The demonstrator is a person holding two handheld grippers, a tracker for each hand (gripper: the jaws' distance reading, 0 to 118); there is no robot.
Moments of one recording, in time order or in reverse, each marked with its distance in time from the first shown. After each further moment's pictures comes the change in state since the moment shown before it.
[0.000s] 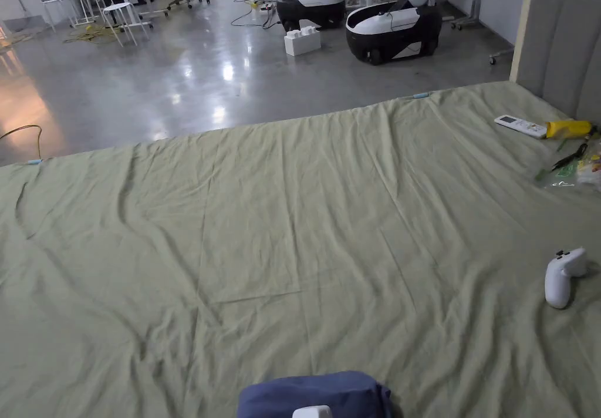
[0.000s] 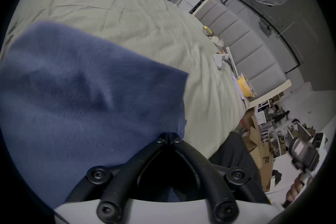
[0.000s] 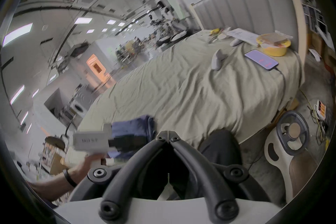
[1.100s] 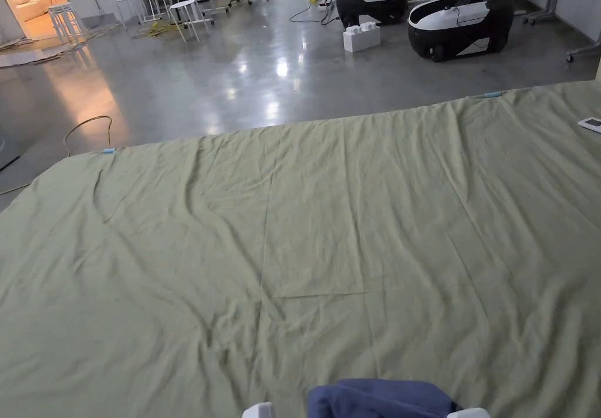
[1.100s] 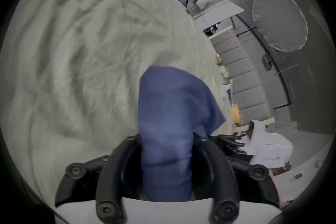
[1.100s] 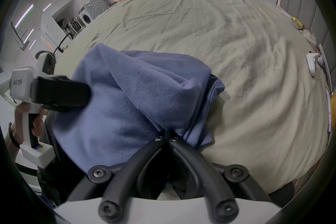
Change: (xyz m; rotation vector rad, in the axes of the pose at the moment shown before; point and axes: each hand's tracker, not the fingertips) left arm -0.154 0.020 0.053 0.018 -0.017 0.277; right arm -0.076 0.002 -0.239 -0.535 0.048 0.409
